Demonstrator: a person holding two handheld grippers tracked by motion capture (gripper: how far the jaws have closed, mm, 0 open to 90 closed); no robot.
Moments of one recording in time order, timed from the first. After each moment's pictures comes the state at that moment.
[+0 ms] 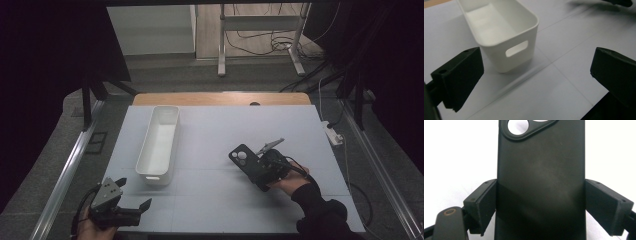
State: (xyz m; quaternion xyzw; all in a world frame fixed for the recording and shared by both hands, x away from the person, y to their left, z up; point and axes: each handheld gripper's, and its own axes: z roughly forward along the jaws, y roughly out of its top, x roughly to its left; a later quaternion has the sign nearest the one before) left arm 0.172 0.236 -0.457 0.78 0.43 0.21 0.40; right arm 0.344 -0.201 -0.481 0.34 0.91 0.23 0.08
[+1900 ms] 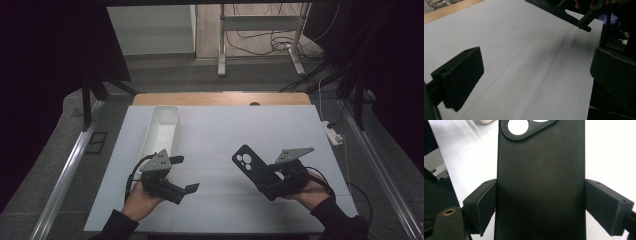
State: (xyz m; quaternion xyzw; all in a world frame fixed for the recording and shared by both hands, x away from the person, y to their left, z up) left arm 0.255 0.147 -0.439 0.82 0.26 0.09 0.50; right arm 0.297 -0.235 -0.443 0.29 0.88 0.37 0.05
